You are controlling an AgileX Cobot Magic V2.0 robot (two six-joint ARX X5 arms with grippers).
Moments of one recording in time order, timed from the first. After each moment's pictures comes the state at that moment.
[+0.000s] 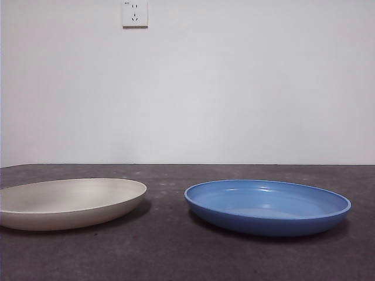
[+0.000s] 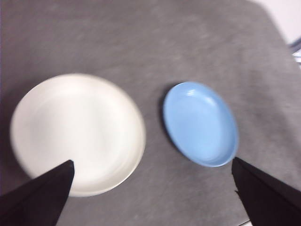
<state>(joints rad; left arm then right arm) -0.14 0.84 1.07 -0.95 0.44 -0.24 0.15 0.63 0.88 -0.81 -0.60 0.15</state>
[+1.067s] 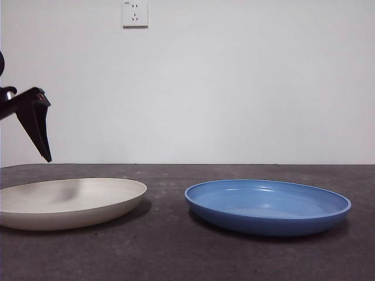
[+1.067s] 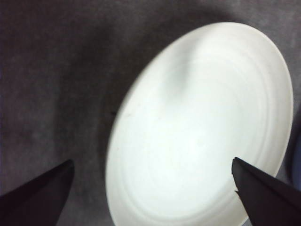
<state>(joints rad) 0.05 1.70 1.14 -0.81 0.49 -0.14 0.16 0.63 0.88 -0.82 -0.61 0.15</state>
